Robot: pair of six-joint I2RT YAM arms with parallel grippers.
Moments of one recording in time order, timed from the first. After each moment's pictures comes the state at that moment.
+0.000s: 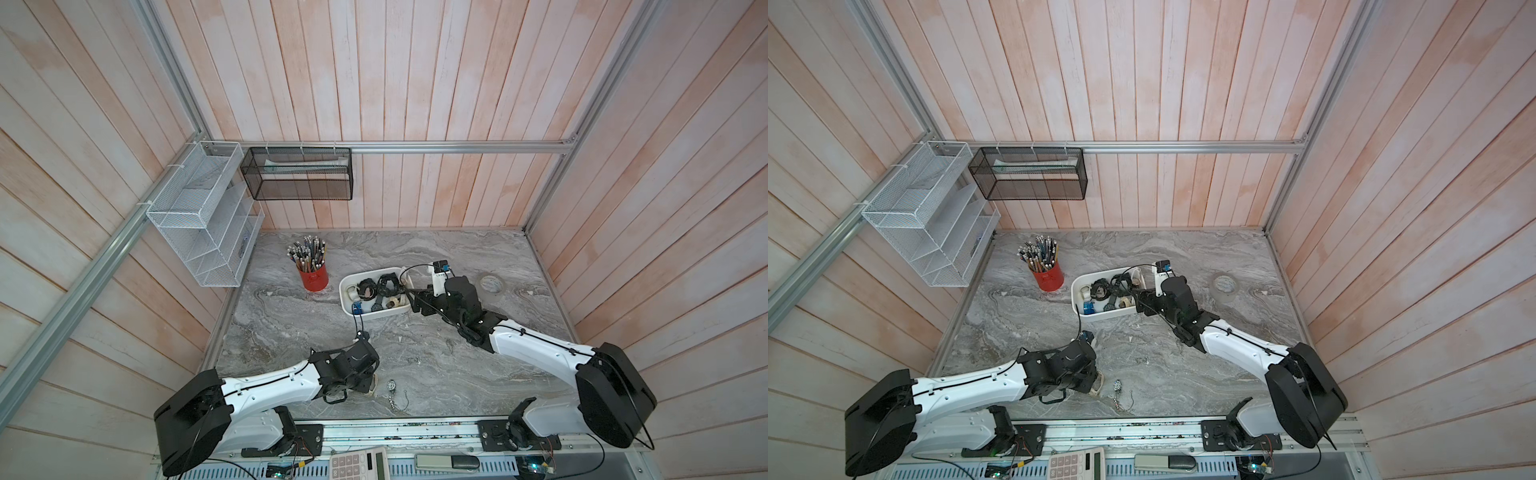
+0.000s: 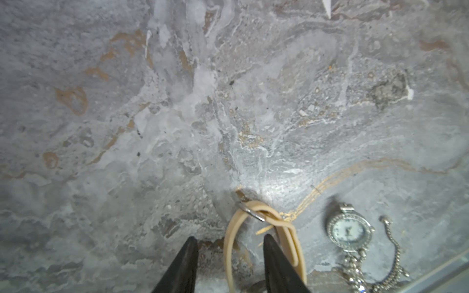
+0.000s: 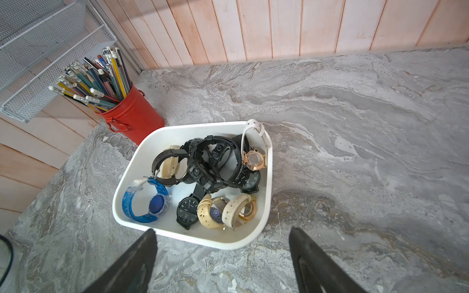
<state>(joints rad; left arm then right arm) -0.99 1.22 0.54 -0.45 -0.11 -0.66 0.67 1.38 0.75 0.20 0.04 0.39</state>
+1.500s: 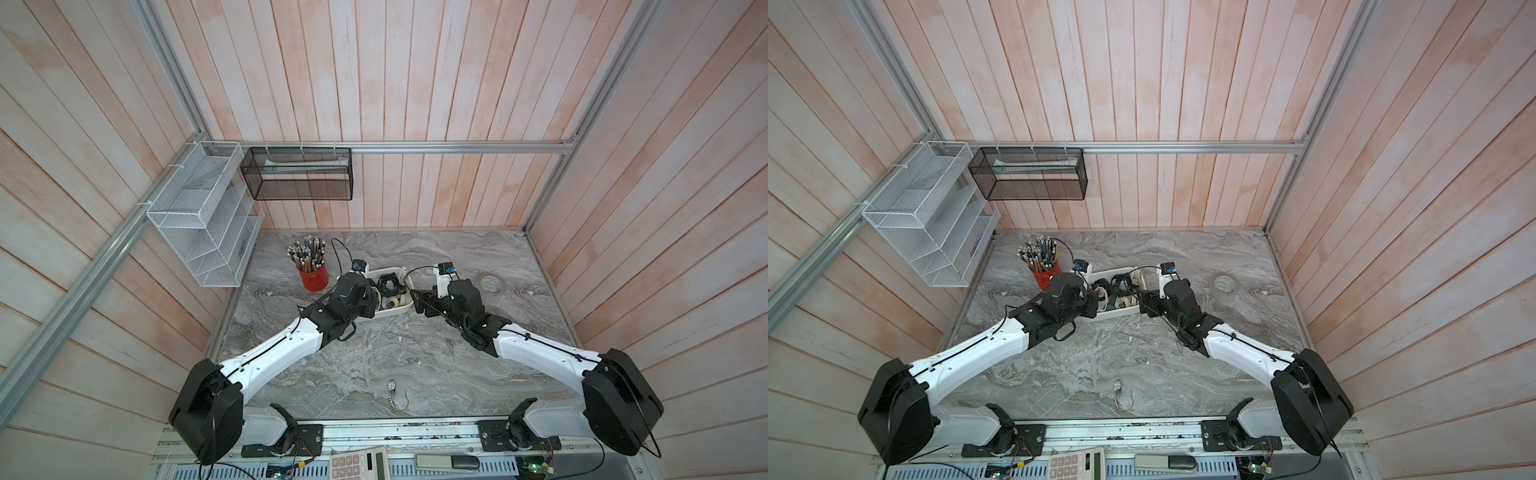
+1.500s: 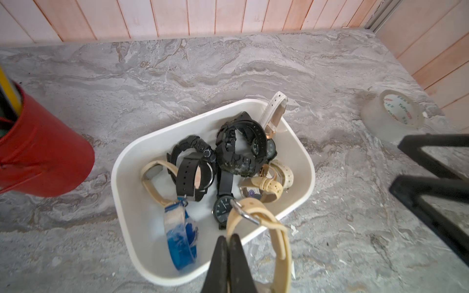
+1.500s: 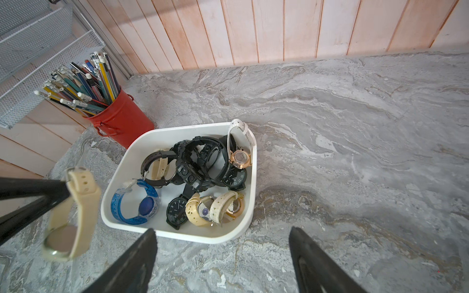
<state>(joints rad) -0.65 1.40 0.94 -0.20 -0.18 -0.30 0.67 1.34 0.71 0.19 0.09 0.39</state>
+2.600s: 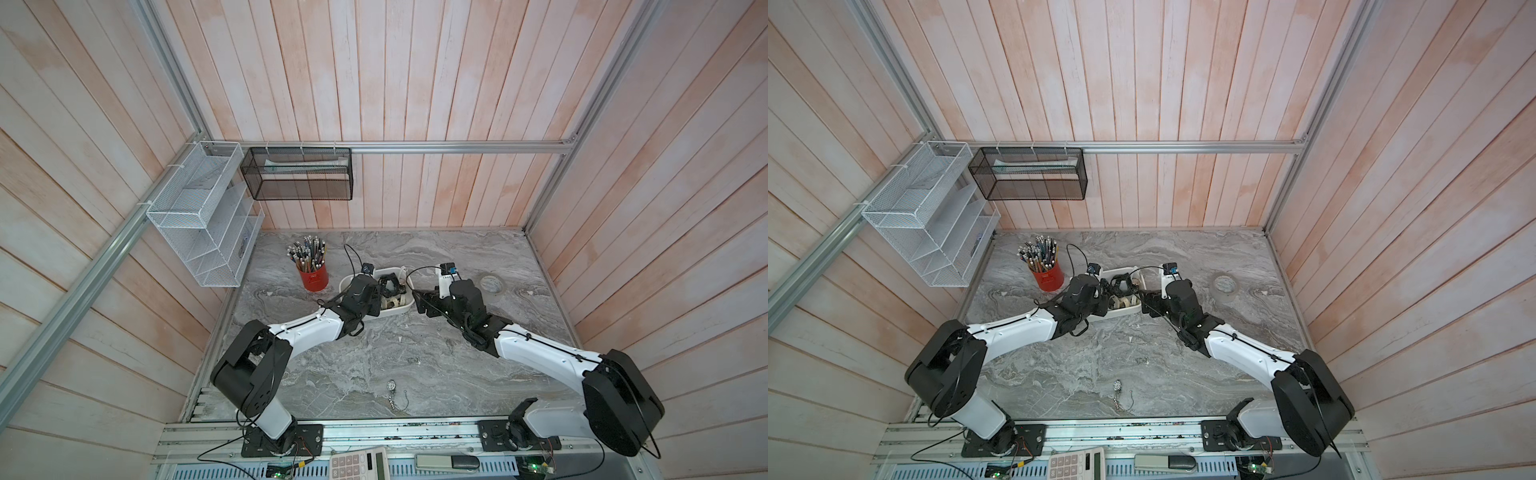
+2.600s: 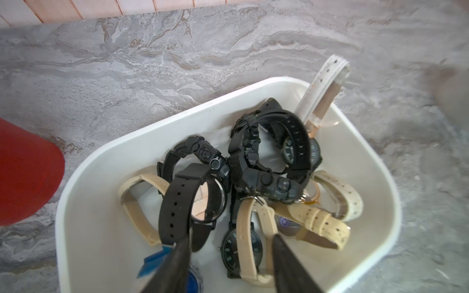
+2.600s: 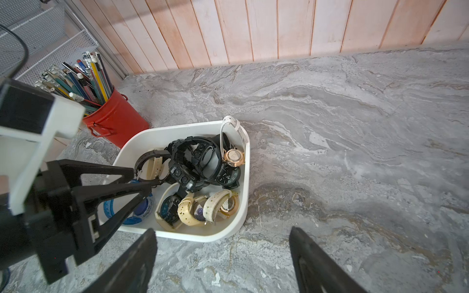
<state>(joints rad) -0.62 1.58 0.89 0.02 -0.21 -0.27 0.65 1.34 0.70 0.19 0.09 0.40</state>
